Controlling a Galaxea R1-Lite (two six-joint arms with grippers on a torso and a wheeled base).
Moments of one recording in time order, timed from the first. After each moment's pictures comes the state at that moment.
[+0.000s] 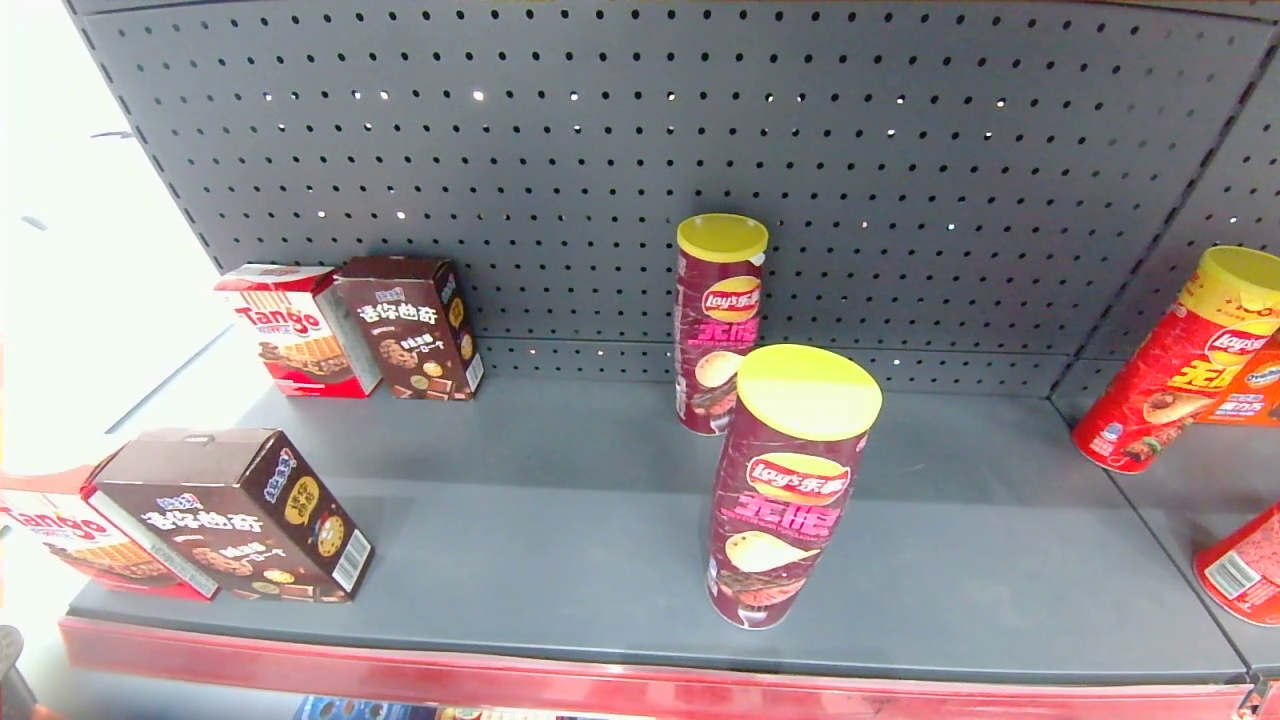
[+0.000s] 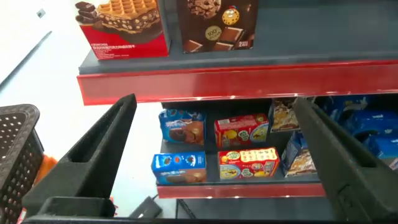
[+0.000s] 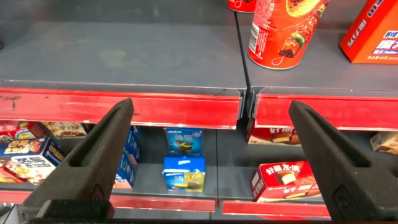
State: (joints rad) left arm 0.00 0.00 0.00 0.01 -0.04 0.06; right arm 0.00 0.00 0.00 0.00 -0.02 0.00
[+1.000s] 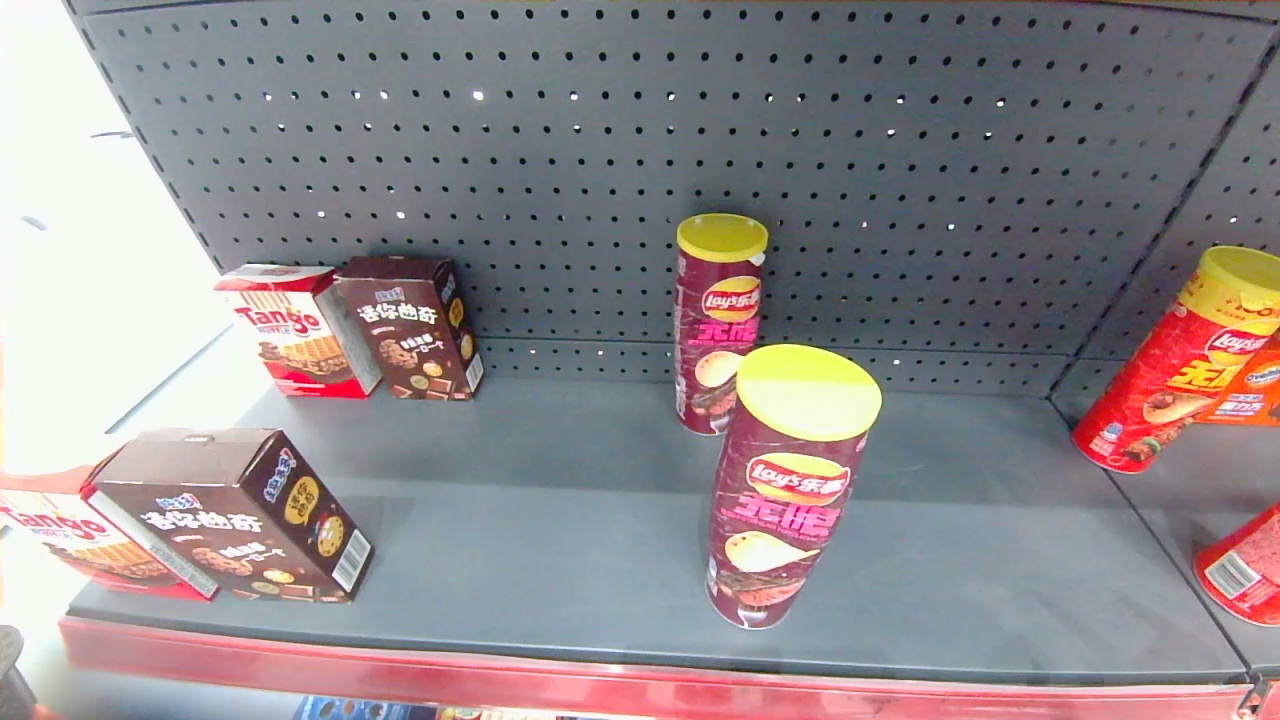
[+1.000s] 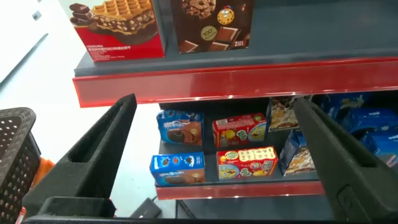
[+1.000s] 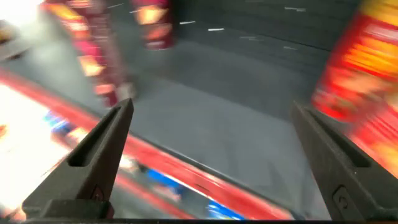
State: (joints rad) left arm 0.00 0.00 0.00 0.00 -0.06 0.06; right arm 0.18 0.59 -0.52 0.00 0.30 -0.08
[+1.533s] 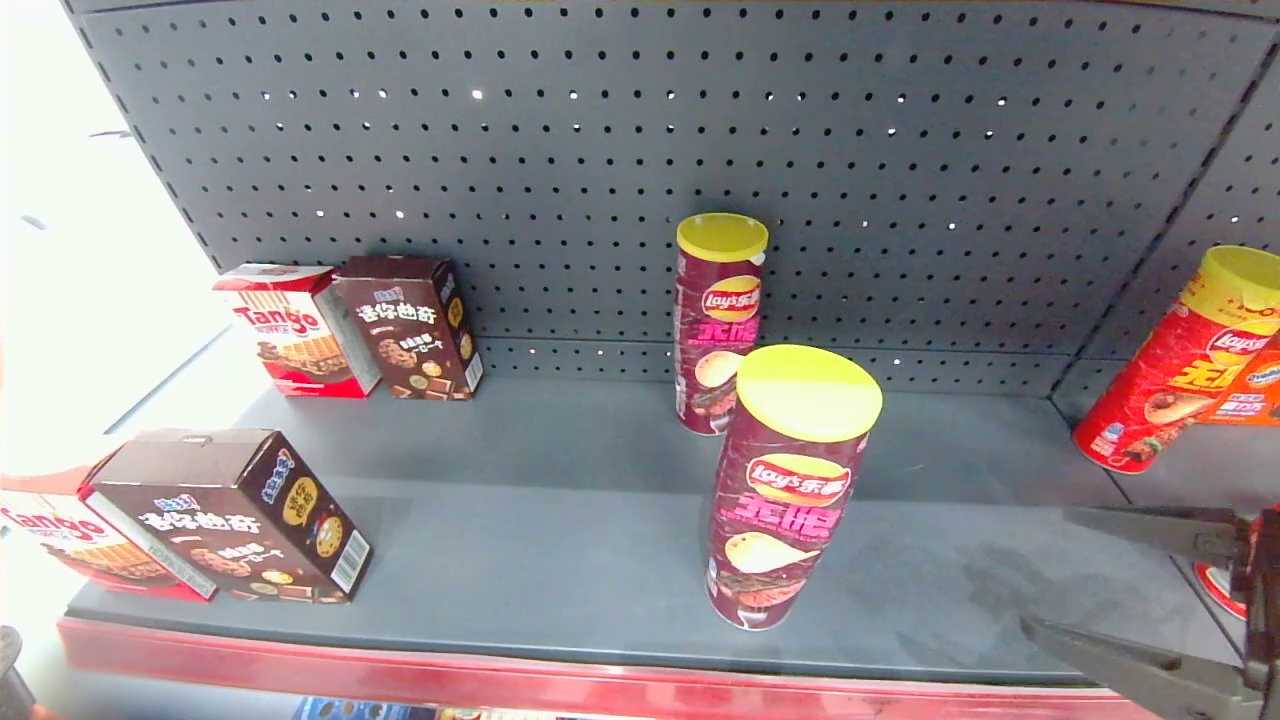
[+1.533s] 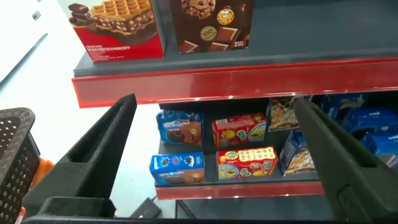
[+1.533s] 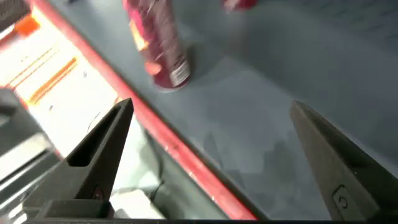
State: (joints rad) left arm 0.00 0.00 0.00 0.00 -0.06 0.06; right arm 0.51 1.01 -0.54 -0.17 0.24 -0.09
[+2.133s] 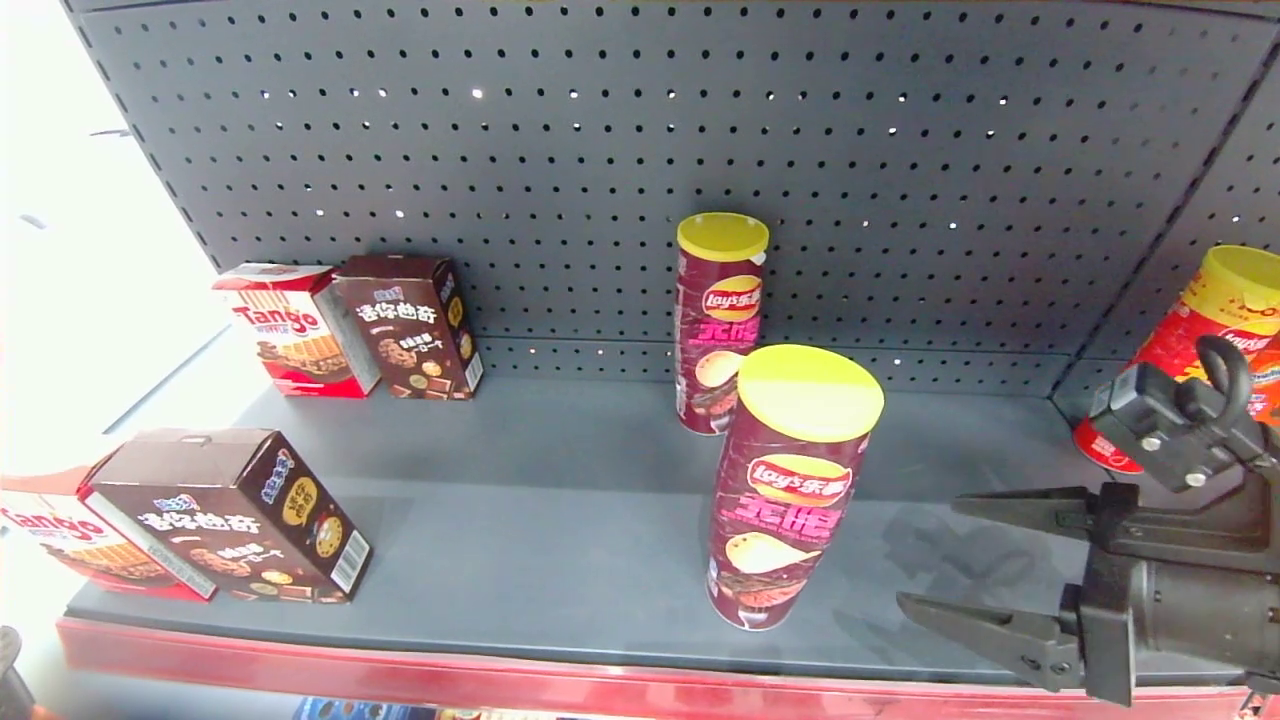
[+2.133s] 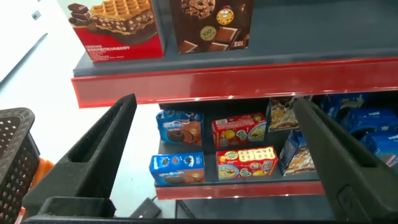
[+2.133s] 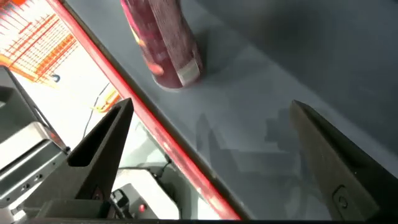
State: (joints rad) left arm 0.00 0.00 0.00 0.00 -0.06 0.06; right arm 0.61 1.23 -0.66 -0.17 0.19 -0.10
